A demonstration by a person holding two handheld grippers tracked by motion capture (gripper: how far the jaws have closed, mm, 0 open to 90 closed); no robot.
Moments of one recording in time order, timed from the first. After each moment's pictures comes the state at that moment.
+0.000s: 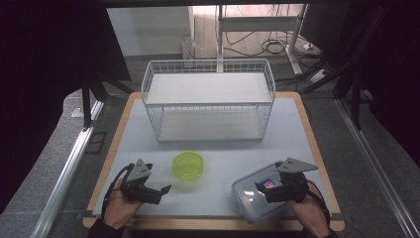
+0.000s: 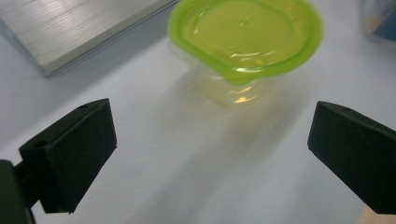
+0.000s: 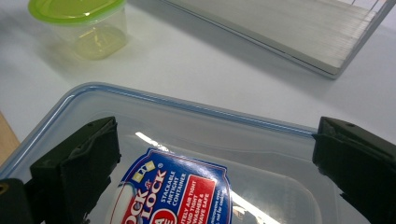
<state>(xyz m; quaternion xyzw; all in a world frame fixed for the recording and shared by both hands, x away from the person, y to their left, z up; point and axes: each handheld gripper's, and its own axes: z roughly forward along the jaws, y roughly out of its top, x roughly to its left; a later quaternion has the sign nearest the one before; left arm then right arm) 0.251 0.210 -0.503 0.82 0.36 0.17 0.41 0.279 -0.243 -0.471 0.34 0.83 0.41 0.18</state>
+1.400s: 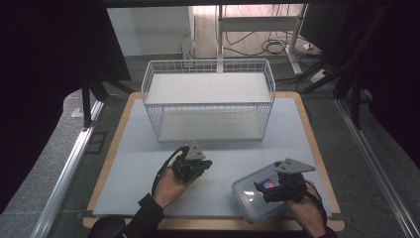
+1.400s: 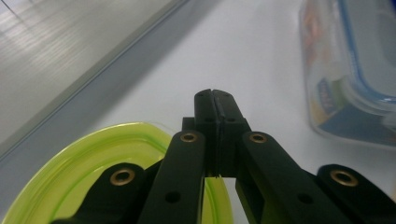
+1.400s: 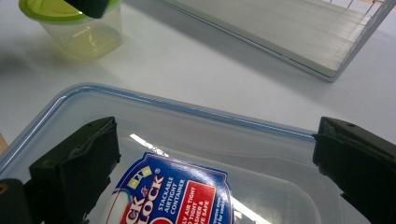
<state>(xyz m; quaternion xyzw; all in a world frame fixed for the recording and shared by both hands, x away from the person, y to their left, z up) 0.313 0.077 -0.483 0.86 0.30 0.13 0.38 0.279 -0.239 -0.474 0.34 0.83 0.41 0.19</state>
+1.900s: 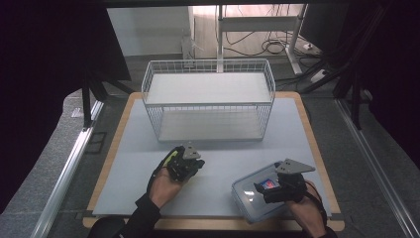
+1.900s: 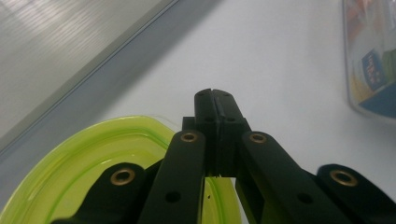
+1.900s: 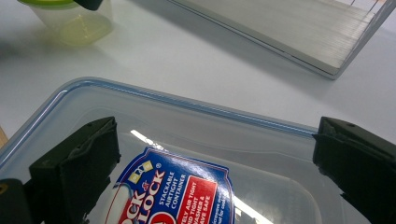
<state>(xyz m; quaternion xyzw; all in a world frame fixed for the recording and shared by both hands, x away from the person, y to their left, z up) 0.311 0.099 -0.485 0.86 0.33 0.15 0.35 0.278 -0.240 -0.475 0.33 0.83 0.40 0.19</state>
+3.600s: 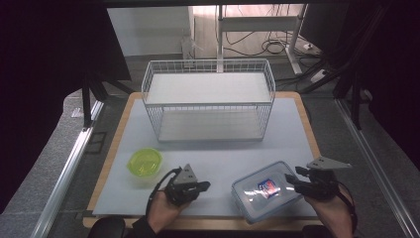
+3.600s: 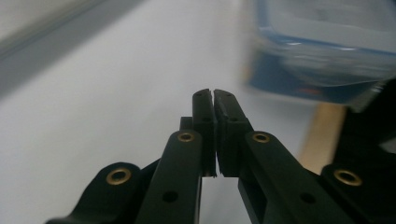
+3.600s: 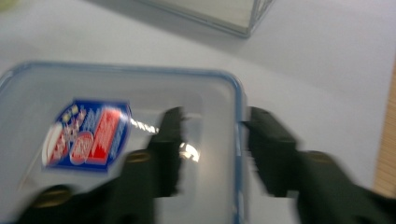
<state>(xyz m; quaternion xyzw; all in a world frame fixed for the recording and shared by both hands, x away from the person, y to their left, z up) 0.246 0.079 -0.502 0.85 0.27 0.08 0.44 0.269 -0.306 -0.445 0.42 0.81 0.36 0.20</state>
